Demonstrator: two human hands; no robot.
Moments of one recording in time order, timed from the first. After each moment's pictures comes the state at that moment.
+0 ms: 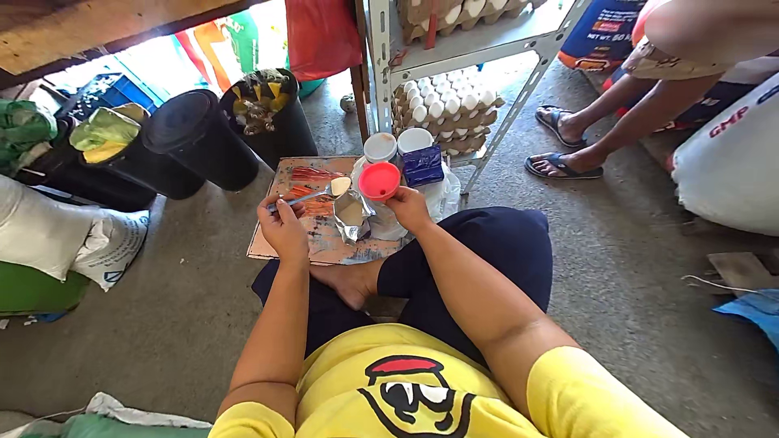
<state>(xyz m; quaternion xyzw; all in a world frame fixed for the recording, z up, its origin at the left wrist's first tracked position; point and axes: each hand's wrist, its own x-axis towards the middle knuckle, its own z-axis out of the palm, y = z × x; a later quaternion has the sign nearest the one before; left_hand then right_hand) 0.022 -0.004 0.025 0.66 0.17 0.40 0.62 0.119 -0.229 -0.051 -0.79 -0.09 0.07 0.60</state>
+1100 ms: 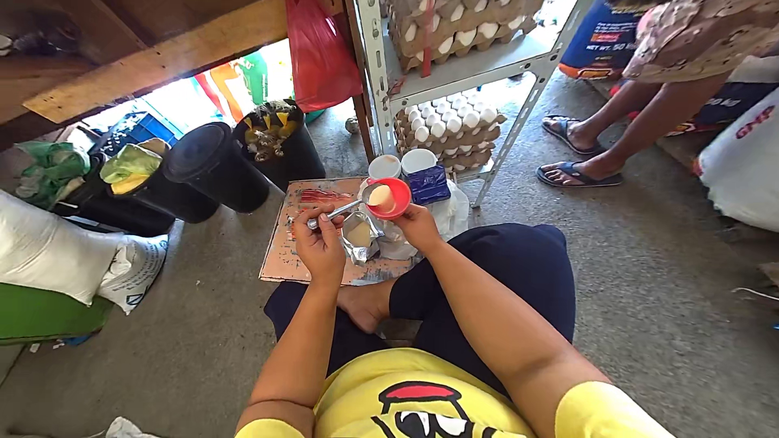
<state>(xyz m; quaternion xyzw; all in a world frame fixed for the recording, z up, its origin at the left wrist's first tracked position) 0.027 -0.049 0.043 0.72 -0.03 0.43 0.54 0.115 -0.227 -0.038 -0.75 -0.14 0.01 0.64</state>
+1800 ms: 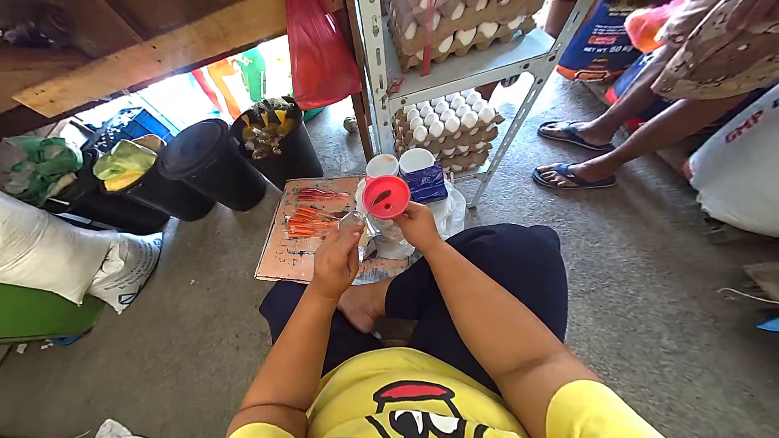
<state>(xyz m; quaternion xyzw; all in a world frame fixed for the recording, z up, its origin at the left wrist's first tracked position) 0.016 -0.043 0.023 0.78 -0.30 0.47 0.28 0.115 -0.231 -0.045 -0.75 -0.17 -0.07 0.64</state>
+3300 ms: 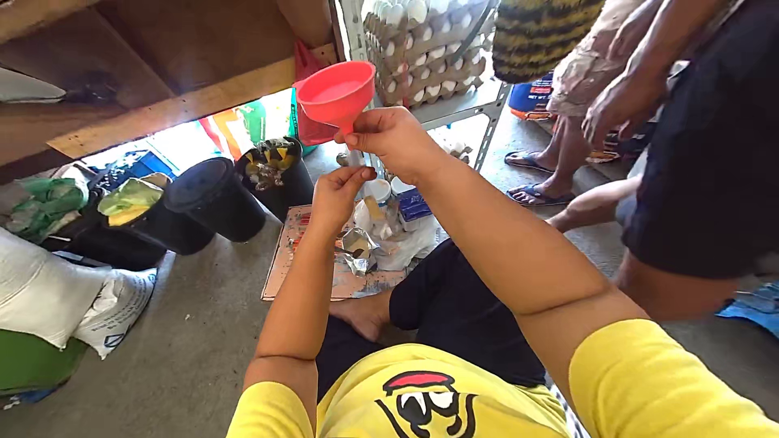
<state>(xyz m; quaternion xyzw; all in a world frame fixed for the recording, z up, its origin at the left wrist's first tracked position) 0.064 -0.057 0.176 0.80 -0.16 0.15 0.56 0.105 -0.215 0.234 -0.68 -0.30 0.00 0.67</state>
